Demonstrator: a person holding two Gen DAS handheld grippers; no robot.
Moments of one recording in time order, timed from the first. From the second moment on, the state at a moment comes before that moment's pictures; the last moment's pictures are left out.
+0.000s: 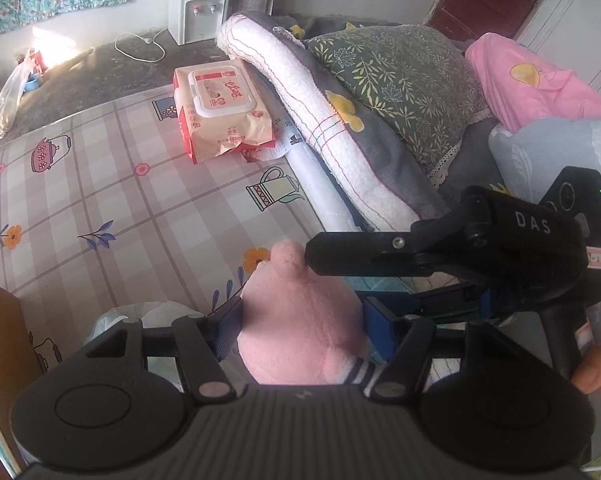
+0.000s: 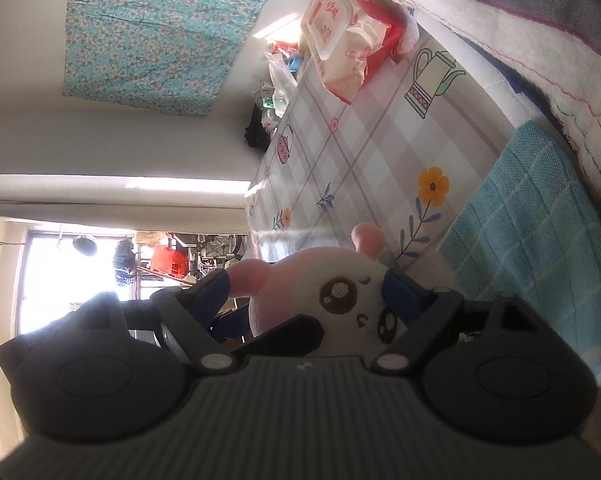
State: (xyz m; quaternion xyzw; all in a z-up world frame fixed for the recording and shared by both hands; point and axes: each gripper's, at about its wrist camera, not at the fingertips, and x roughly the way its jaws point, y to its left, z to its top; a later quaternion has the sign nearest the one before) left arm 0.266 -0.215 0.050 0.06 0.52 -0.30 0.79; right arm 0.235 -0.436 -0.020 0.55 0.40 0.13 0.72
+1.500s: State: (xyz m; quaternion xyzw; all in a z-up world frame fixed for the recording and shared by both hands) left arm 0.219 0.208 -0.029 -0.24 0.51 -0.08 0.82; right arm 0.332 0.011 0.001 0.20 0.62 0.21 0.73
